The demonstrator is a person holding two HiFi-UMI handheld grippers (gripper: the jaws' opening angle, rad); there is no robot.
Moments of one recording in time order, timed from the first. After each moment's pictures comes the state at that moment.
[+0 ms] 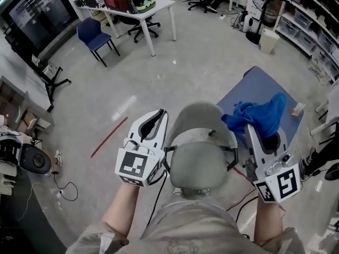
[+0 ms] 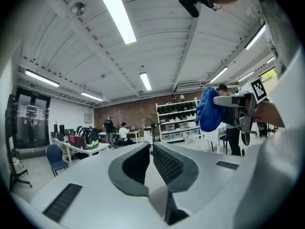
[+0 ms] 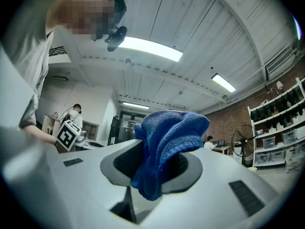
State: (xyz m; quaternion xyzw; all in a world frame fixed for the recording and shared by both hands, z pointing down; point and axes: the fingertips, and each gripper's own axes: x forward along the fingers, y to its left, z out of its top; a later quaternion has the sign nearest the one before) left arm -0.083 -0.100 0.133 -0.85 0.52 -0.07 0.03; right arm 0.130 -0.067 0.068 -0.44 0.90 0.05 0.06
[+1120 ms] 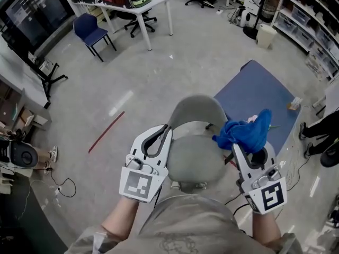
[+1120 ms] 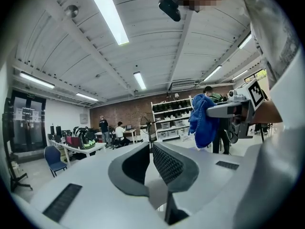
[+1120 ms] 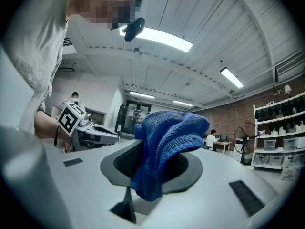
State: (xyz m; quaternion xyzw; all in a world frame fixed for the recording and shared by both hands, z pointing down) left arm -0.050 -0.040 0.147 -0.86 0.51 -0.08 0.02; right arm 0.114 -0.016 0.111 -0.42 0.91 0.06 -0.01
